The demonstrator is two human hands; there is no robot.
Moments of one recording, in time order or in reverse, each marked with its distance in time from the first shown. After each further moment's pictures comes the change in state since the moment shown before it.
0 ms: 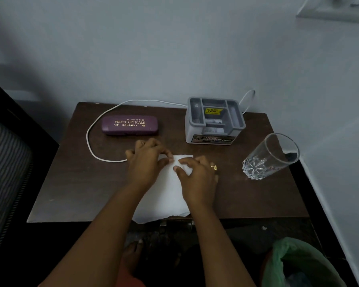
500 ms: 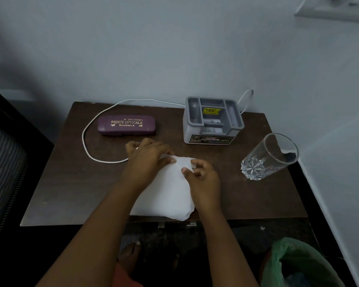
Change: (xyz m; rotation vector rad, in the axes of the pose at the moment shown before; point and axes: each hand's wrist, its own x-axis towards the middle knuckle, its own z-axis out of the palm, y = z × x) left_hand 0.005 0.000 -0.005 0.072 -0.059 0.174; right_hand -0.004 0.010 -0.012 0.510 -0.079 0.278
